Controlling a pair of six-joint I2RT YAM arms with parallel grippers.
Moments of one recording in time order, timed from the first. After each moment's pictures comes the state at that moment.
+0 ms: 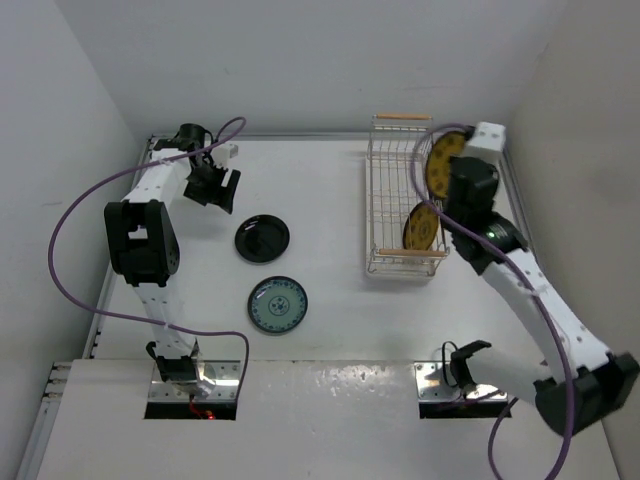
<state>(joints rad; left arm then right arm) 0.03 1.99 1.72 -0.93 0.19 0.33 0.29 1.03 1.02 -0.18 0.79 0.05</state>
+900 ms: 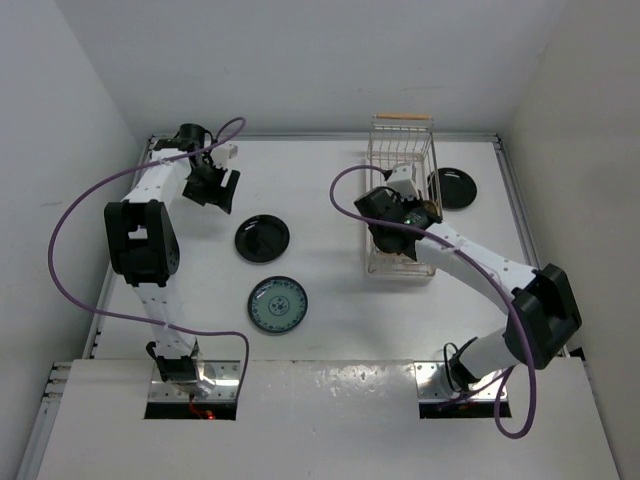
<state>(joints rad) 0.03 1.99 1.72 -0.93 0.17 0.33 0.66 1.47 1.09 -0.63 1.09 0.31</state>
